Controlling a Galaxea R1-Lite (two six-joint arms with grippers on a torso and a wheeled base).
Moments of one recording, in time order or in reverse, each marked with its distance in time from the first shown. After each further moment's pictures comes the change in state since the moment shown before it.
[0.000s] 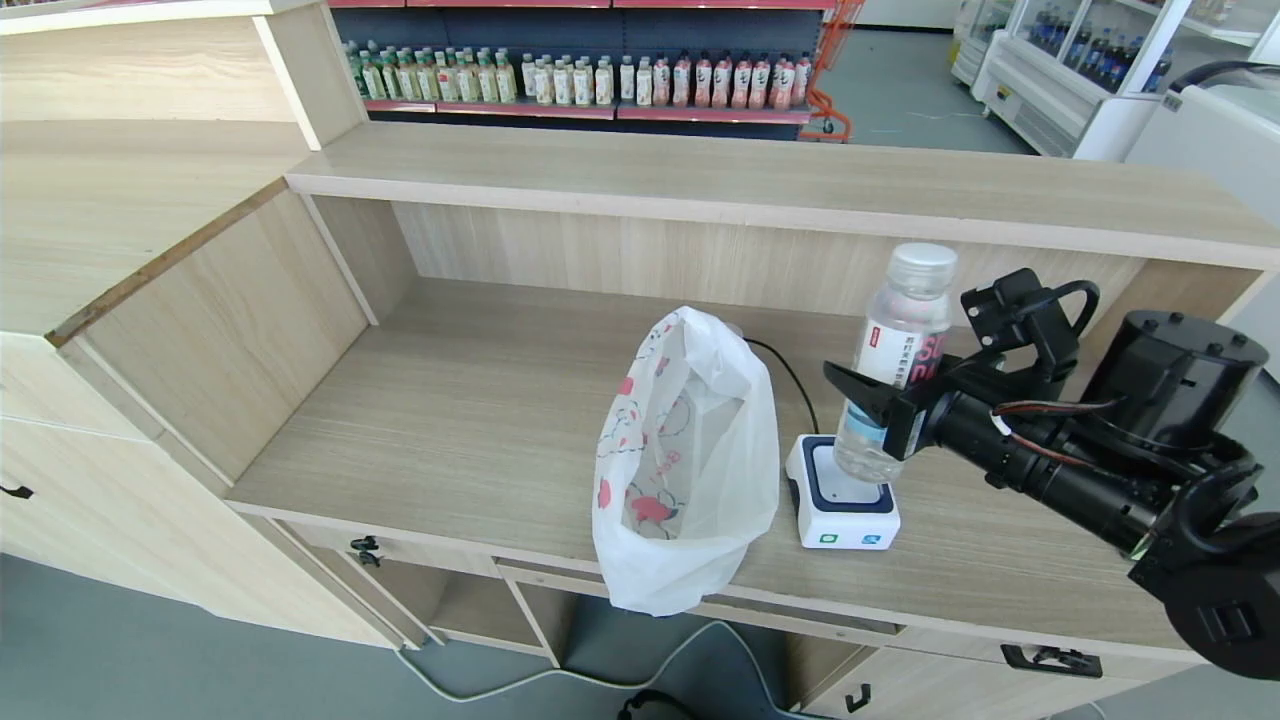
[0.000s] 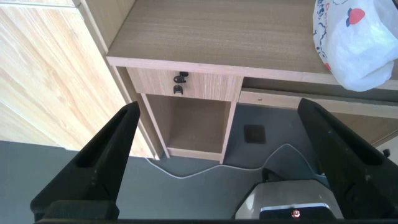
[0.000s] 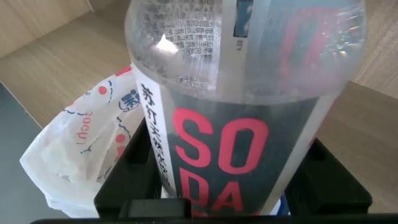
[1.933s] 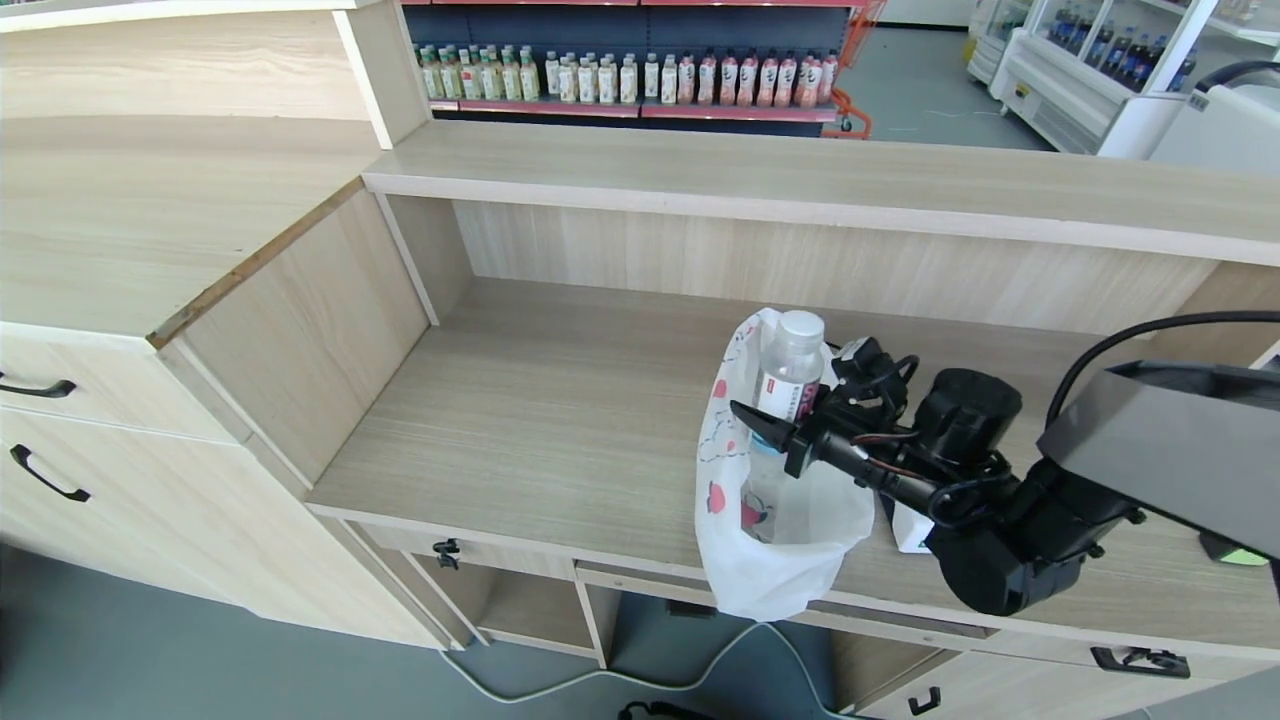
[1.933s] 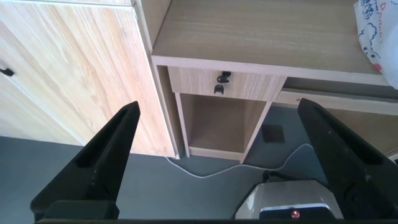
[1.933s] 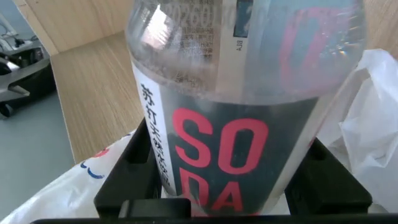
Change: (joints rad) left arm 0.000 0.000 0.000 0.000 0.000 -0.003; right arm -0.031 0.529 -0.261 -0.361 0.342 0.008
